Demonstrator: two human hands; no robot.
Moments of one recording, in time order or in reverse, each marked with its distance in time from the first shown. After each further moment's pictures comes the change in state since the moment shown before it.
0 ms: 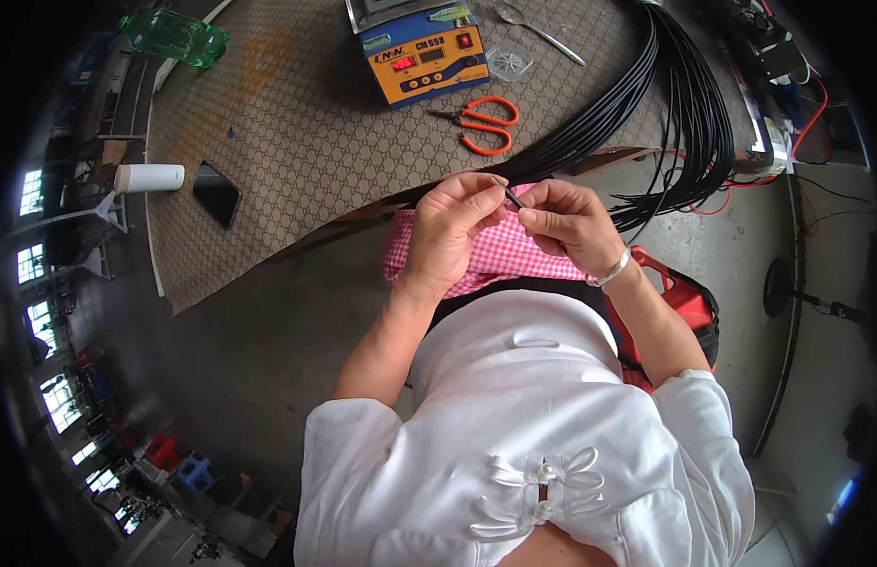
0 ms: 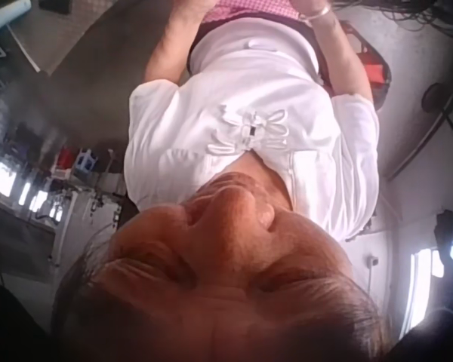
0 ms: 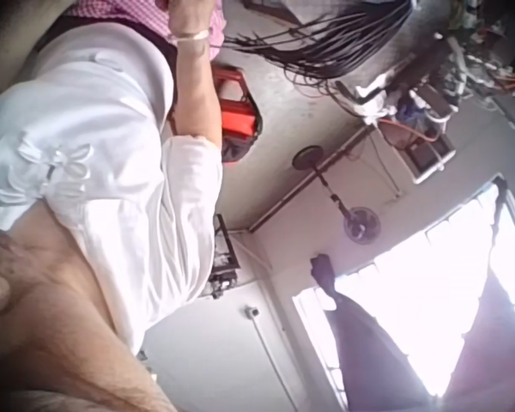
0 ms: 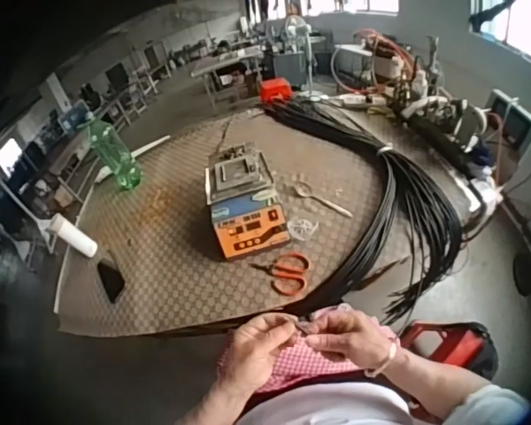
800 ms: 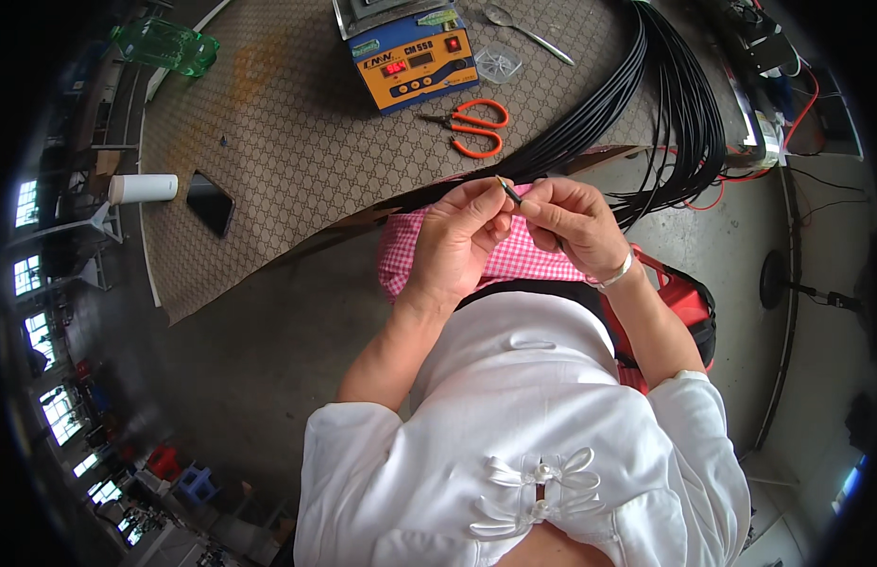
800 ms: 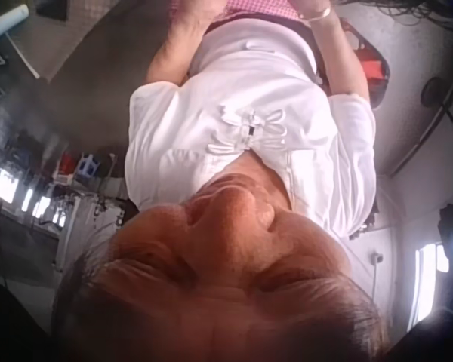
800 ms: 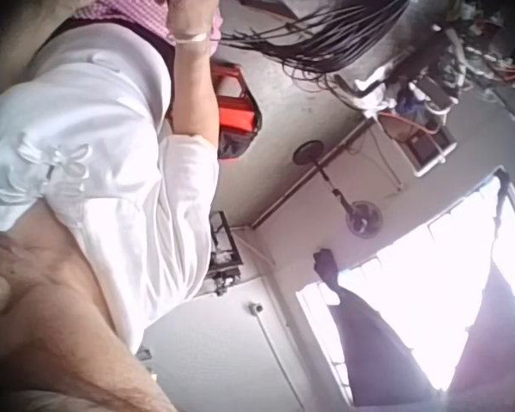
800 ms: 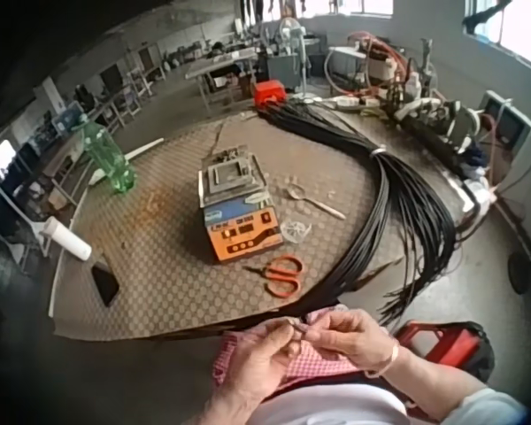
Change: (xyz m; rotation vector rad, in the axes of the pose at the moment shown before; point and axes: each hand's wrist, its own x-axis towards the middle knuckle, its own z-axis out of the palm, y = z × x) left_hand -0.004 -0.003 0.013 -0.271 -0.050 -0.066; right_hand -0.004 -0.004 0.000 0.057 -0.041 -0.131
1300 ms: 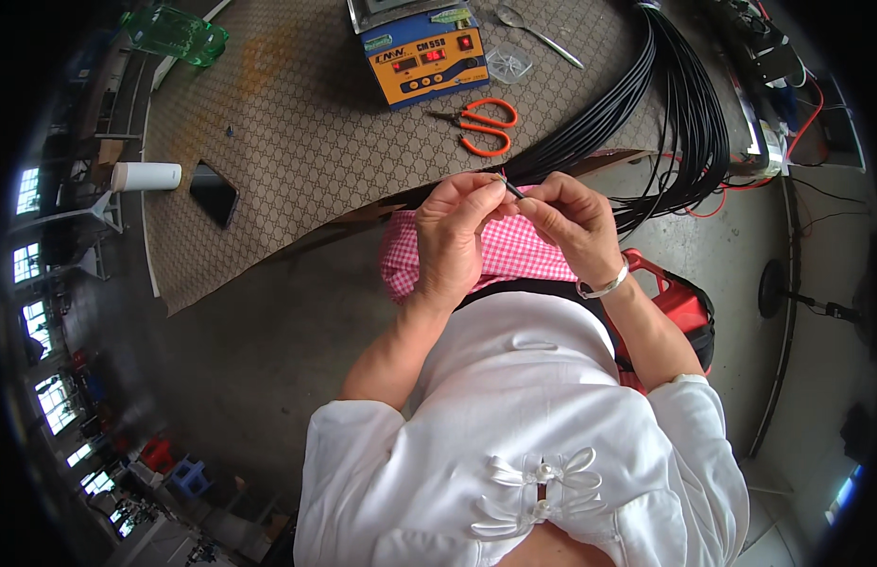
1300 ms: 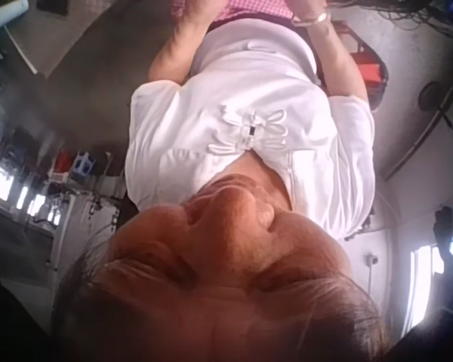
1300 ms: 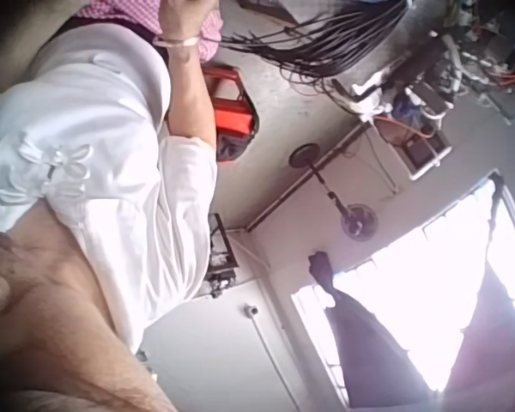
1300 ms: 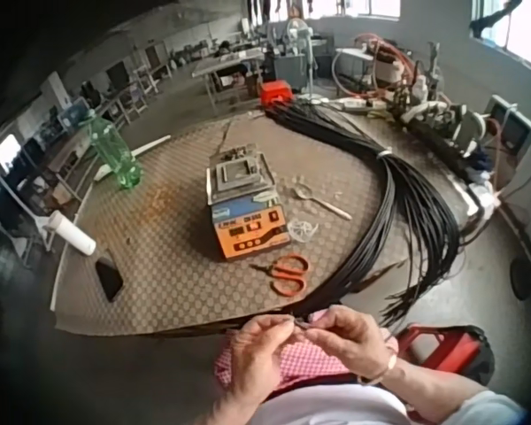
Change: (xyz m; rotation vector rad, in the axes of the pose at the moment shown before) left_hand -0.003 -0.002 0.006 0.246 0.127 0.297; right_hand 0.000 0.009 0.013 -0.256 0.154 -0.214
